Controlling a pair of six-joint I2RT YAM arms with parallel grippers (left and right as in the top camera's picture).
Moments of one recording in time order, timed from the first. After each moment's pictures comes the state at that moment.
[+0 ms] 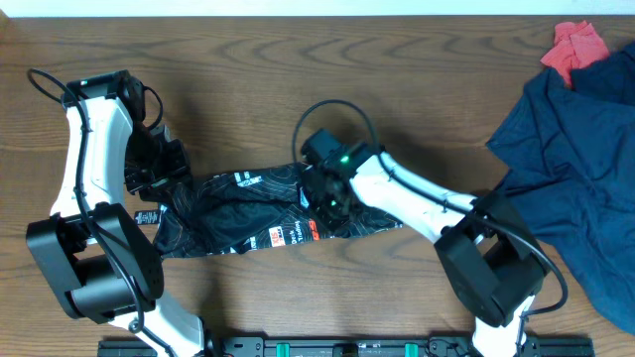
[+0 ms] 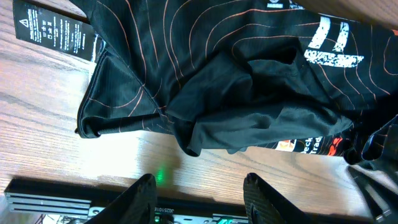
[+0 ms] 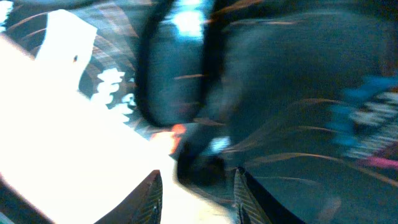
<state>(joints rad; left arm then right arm) 0.23 1.84 1.53 -1.49 0.15 -0.16 0.75 1.97 1.35 -0.87 -0.27 0.07</state>
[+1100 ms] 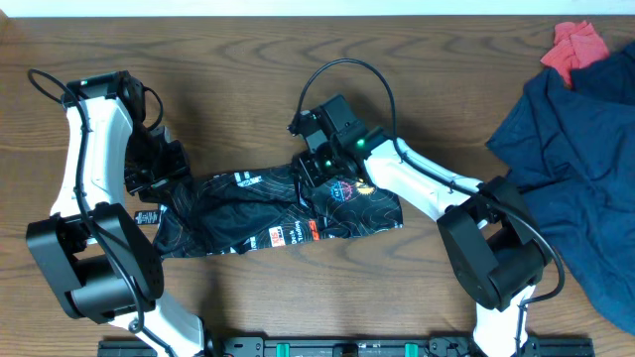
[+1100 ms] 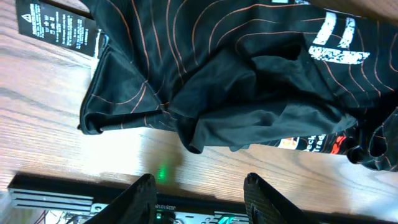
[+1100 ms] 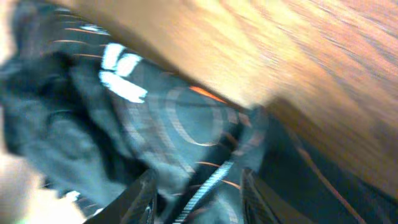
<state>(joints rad) 0.23 1.84 1.53 -1.50 0.14 -0.16 0.63 2.02 1.37 -0.38 -0.44 0.13</state>
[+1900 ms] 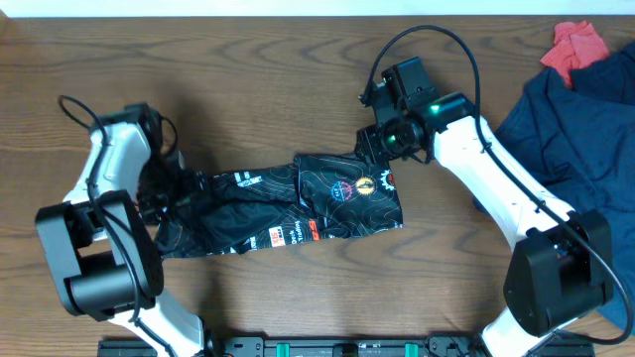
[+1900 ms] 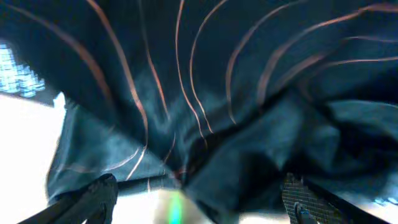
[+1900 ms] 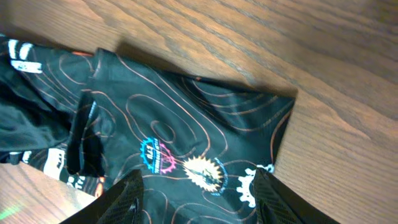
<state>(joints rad) 0.23 1.86 1.20 -1.16 0.10 -0.12 0.41 1.80 1.42 -0.82 -0.23 0.10</state>
